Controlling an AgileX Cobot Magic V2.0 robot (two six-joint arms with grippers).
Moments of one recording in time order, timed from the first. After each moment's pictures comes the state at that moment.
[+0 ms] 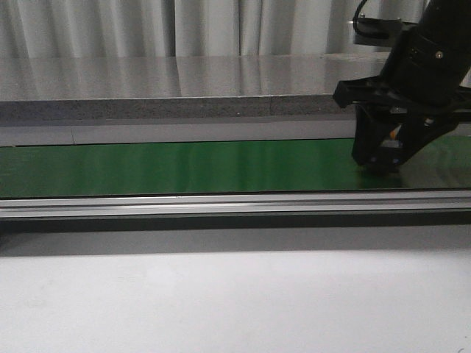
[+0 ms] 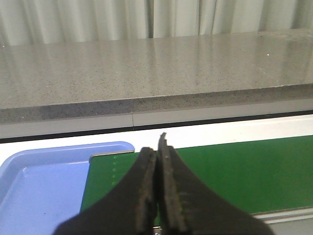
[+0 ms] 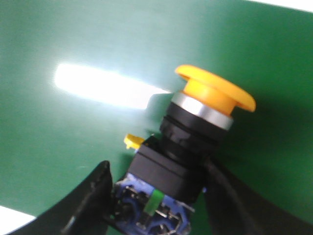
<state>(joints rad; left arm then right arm) -0.08 0.40 -0.35 -0.16 0.14 0.18 0.20 1.75 -1.25 0.15 0.73 -0.07</state>
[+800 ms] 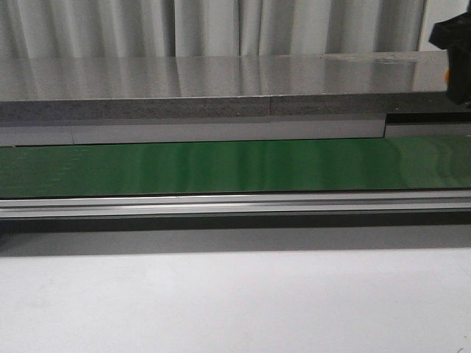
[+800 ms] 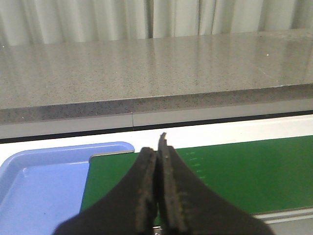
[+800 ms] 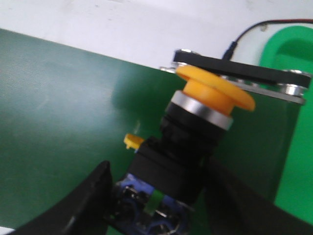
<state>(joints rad) -0.08 0.40 -0.35 -0.16 0.14 0.18 -0.06 1.75 -1.49 0.00 0.95 -0.25</state>
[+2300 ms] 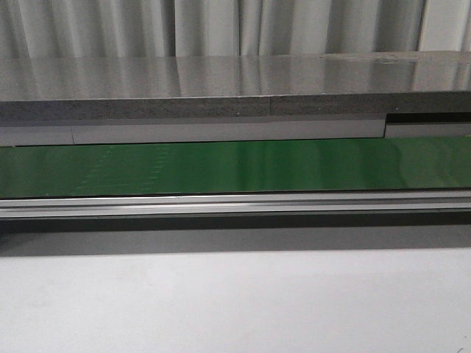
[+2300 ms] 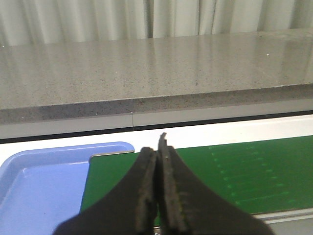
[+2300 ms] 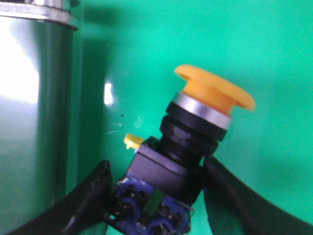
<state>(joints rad) -0.08 0.40 -0.35 -0.16 0.14 0.18 -0.46 1.97 -1.49 0.11 0.82 -0.57</state>
